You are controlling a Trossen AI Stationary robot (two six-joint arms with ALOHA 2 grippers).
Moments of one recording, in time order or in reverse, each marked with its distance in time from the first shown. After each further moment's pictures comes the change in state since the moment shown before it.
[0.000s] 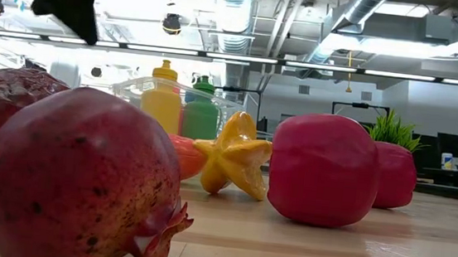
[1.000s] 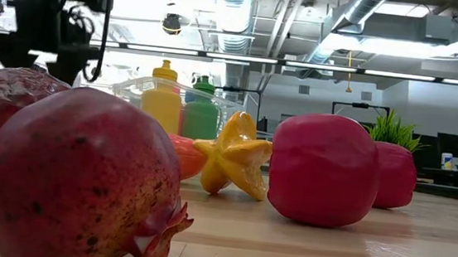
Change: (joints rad) left arm 0.237 0.093 -0.222 -0.108 0.074 -0.376; right arm -0.039 0.001 0.000 -0.003 0.073 -0.054
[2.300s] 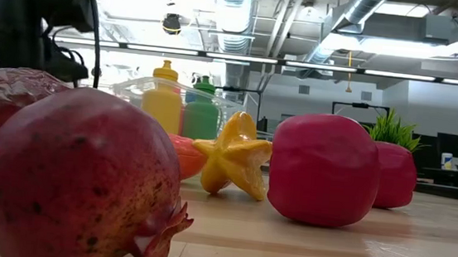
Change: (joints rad) left arm 0.029 -0.127 -0.267 0.353 0.244 0.089; right arm 0.000 0.000 0.000 0.026 0.051 0.000
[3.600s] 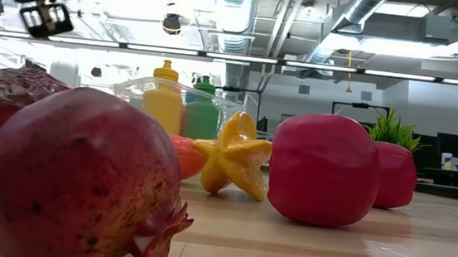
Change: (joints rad) left arm -0.343 -0.248 0.131 0.390 0.286 0.538; right arm -0.019 0.000 0.000 0.001 0.014 -0.052
